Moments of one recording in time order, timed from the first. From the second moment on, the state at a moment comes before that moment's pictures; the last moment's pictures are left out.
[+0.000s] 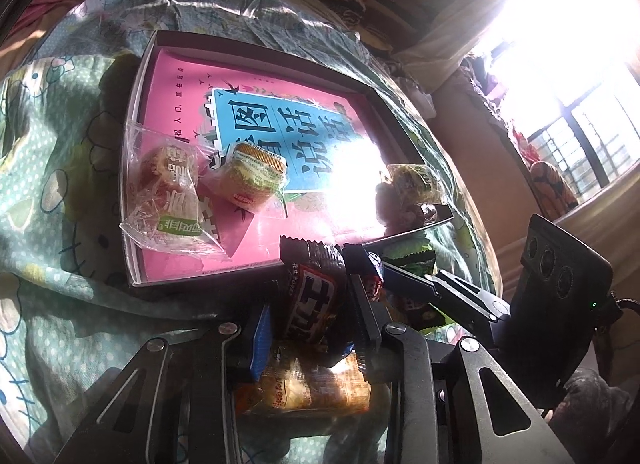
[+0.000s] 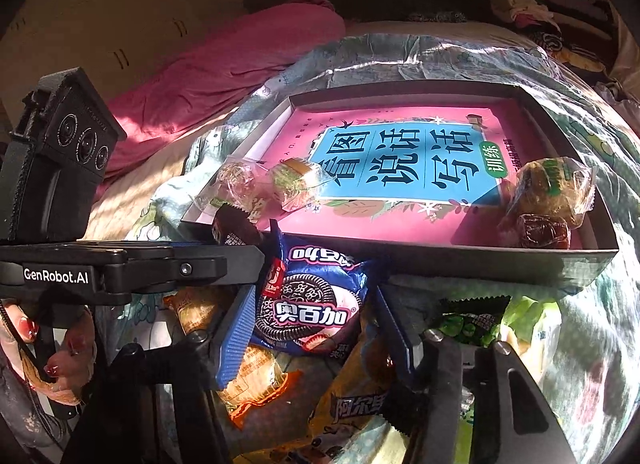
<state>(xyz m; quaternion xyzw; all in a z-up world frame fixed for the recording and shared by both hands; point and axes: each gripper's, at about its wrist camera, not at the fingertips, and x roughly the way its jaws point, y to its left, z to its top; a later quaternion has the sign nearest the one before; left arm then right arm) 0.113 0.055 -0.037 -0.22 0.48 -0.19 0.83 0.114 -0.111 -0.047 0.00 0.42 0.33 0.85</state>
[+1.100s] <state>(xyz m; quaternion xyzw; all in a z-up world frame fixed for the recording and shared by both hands) 0.101 0.088 0.010 -0.20 0.37 -0.13 0.90 0.119 -0.141 0.009 0.04 0.35 0.30 0.89</state>
